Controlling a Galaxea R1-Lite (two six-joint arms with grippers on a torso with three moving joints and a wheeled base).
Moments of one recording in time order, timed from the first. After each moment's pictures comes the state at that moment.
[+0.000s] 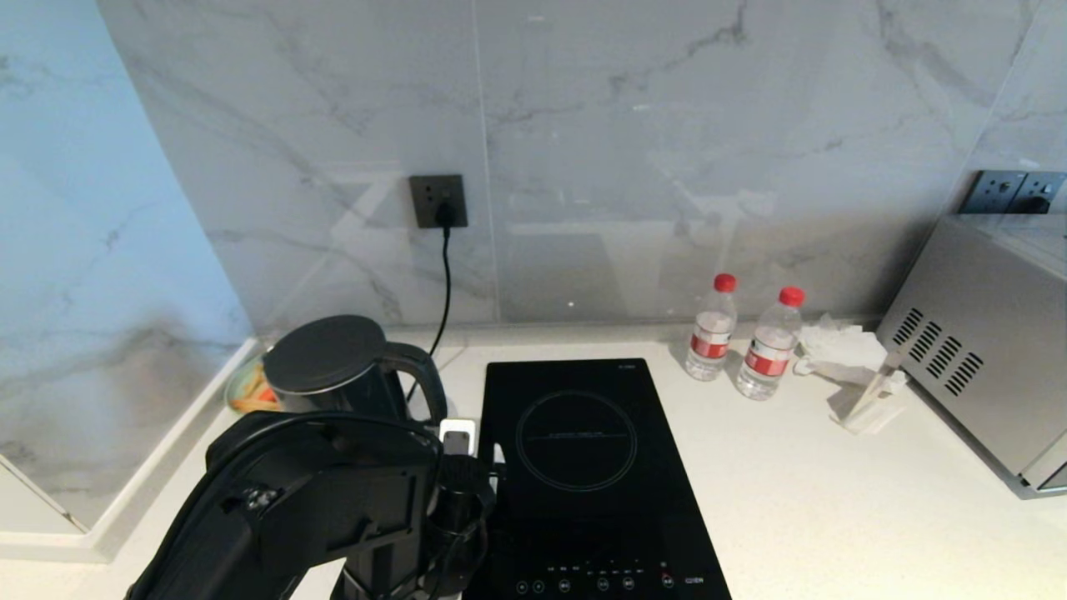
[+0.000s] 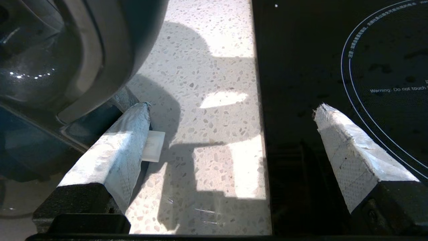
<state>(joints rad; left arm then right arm) -0.64 2.57 -0.73 -1.52 0.69 -0.11 0.00 0.00 0.00 0.00 0.00 0.01</state>
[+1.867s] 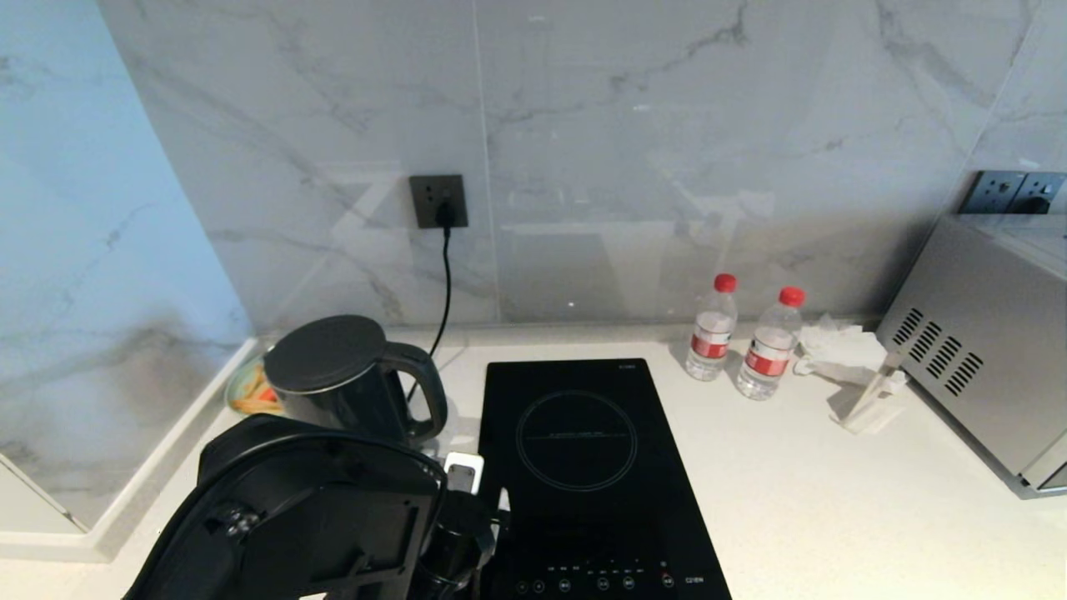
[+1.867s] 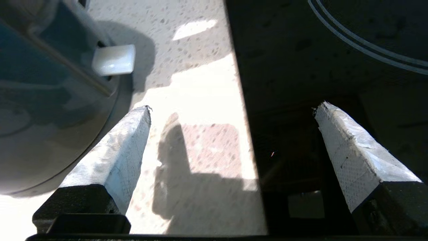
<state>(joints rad) -0.72 2.52 -0.56 -1.52 0.63 -0.11 0.00 0.00 0.00 0.00 0.00 0.01</state>
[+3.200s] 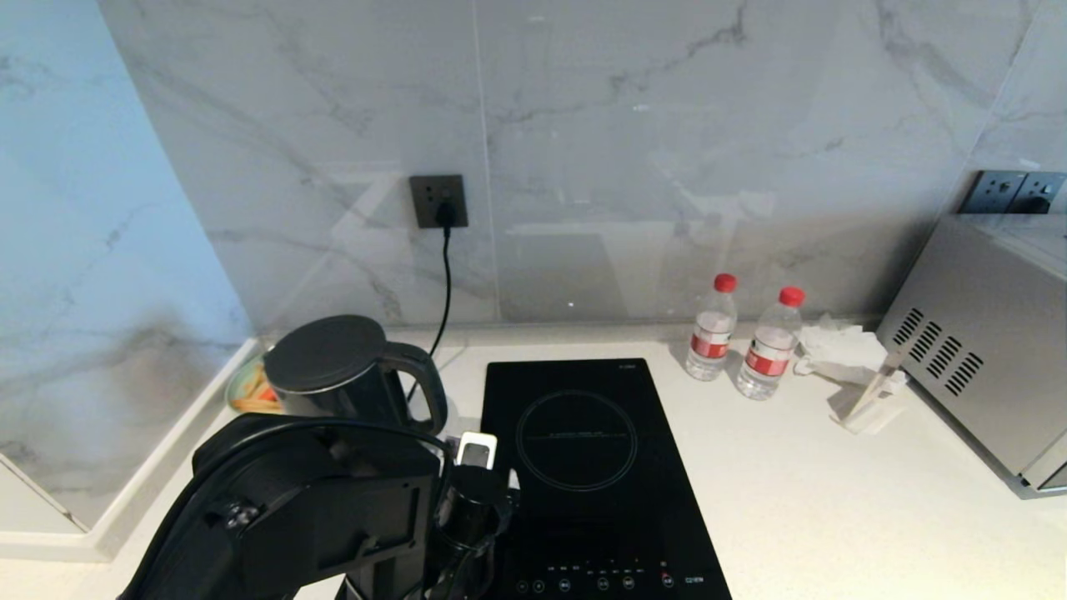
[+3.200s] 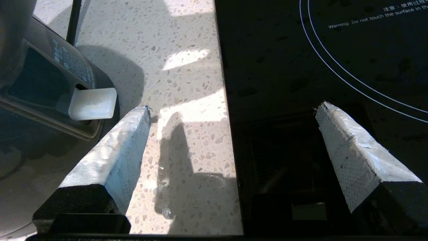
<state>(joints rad) -0.69 2.52 -0.71 -1.38 0.65 -0.10 0.00 0.00 0.00 0.00 0.00 0.01</state>
